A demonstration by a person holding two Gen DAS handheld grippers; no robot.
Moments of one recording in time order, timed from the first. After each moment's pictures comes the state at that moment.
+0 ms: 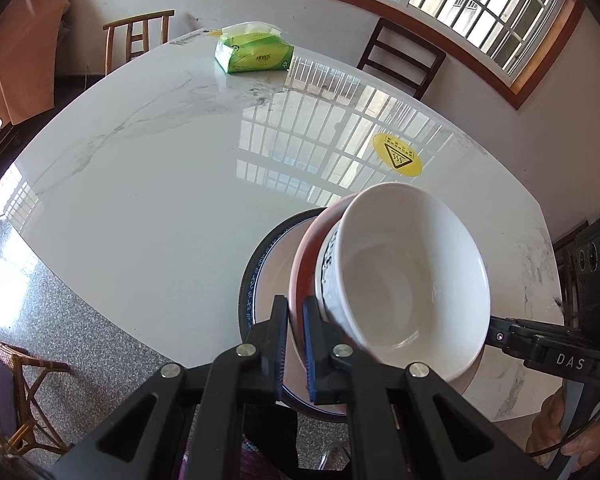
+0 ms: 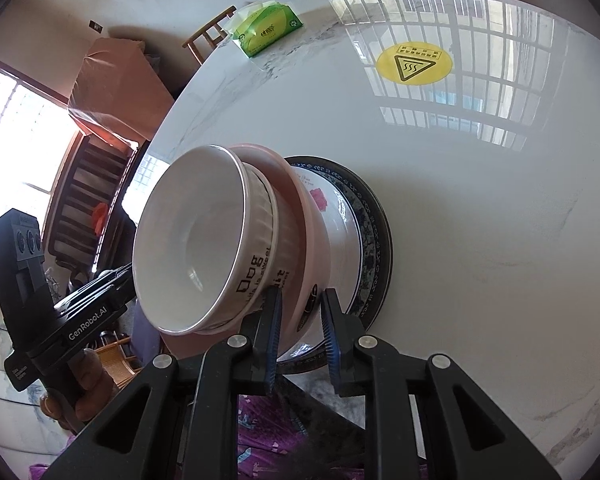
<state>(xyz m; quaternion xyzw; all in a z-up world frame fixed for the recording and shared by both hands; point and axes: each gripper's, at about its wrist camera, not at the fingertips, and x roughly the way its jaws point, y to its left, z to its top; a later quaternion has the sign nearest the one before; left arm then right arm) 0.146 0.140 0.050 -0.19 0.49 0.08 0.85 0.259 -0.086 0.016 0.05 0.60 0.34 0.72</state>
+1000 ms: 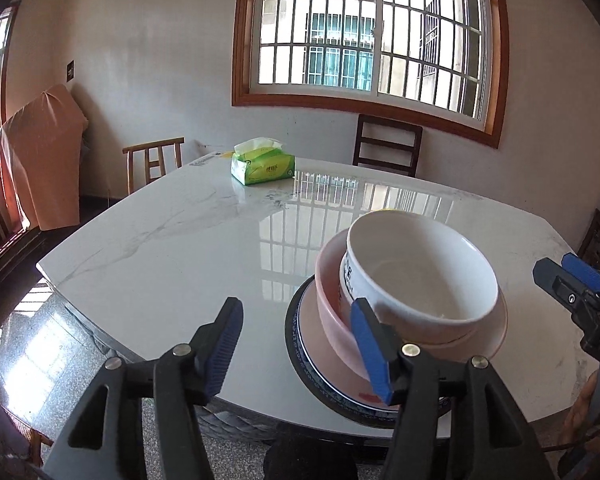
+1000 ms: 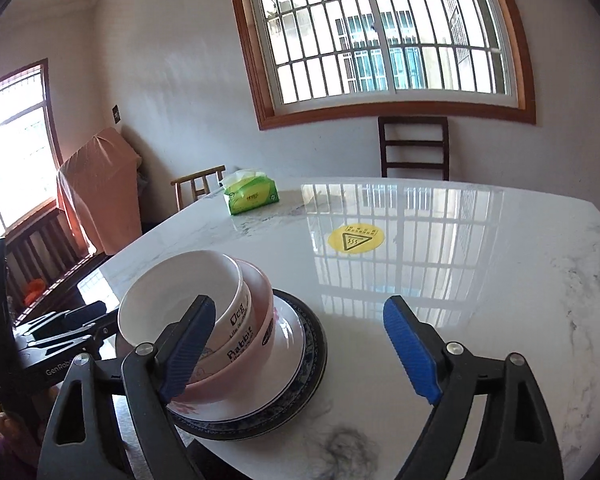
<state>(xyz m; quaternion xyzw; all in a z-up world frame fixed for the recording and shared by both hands) 0.072 0.123 0.038 -0.07 0.28 0.12 0.95 0.151 -0.117 0.041 -0.01 0.23 0.23 0.95</state>
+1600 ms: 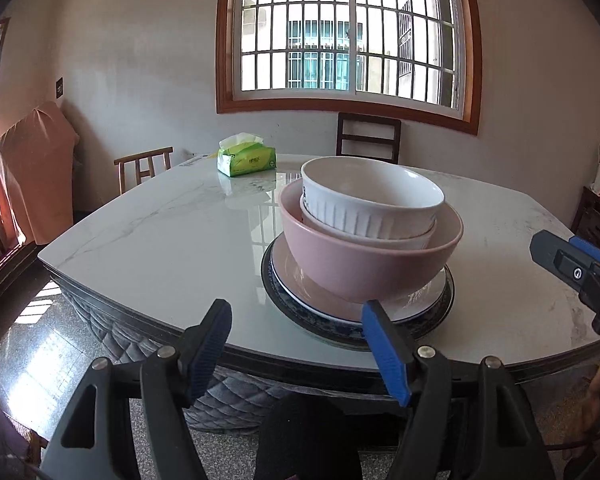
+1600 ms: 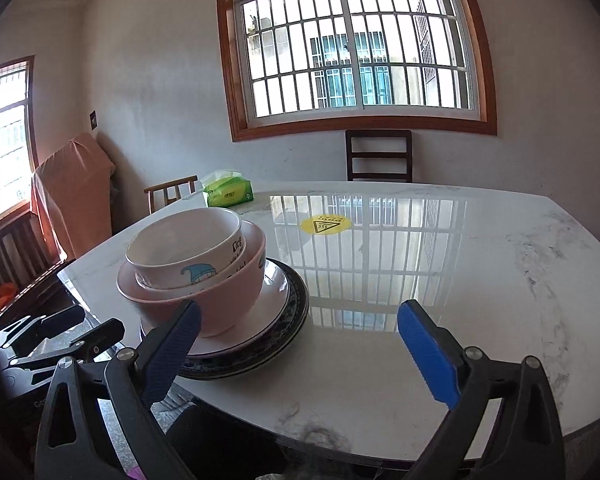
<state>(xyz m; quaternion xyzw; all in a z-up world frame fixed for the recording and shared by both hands) 0.024 0.088 0.005 -0.04 0.27 0.09 0.96 0.084 -0.129 0.018 0.01 0.21 0.19 0.96</state>
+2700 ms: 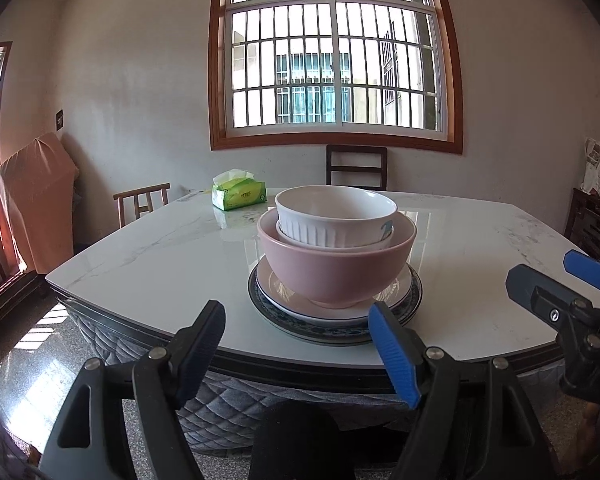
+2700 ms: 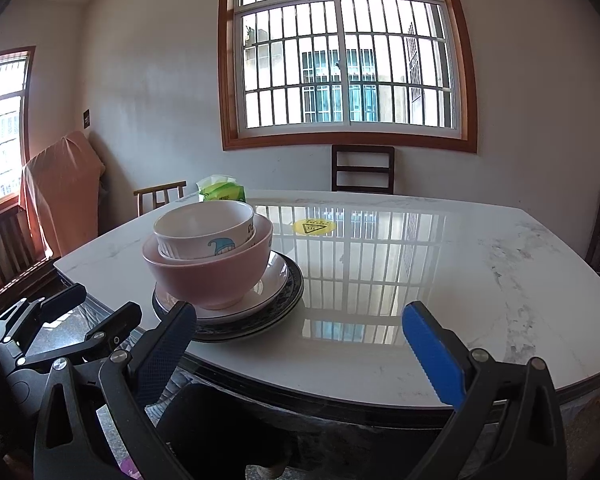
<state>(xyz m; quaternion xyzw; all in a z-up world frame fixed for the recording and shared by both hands) -0.018 0.064 0.009 -0.01 0.20 0.09 0.97 0.024 -0.130 0.015 -0.01 0.19 0.16 0.97</state>
